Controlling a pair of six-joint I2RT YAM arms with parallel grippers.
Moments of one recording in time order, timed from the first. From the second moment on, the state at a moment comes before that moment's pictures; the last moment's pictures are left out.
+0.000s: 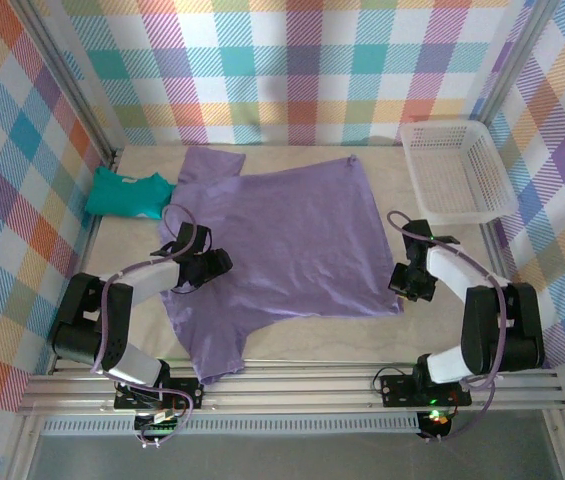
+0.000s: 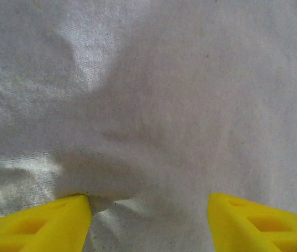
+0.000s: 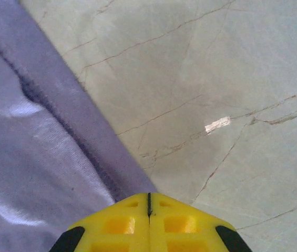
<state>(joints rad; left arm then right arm) -0.27 1.51 0.69 -0.22 0.07 -0.71 0.09 1.44 0.78 -0.84 0.02 0.52</state>
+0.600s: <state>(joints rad) -0.27 1.52 0.69 -0.18 0.07 -0.71 0.16 1.39 0.76 -0.87 -0.04 0.55</state>
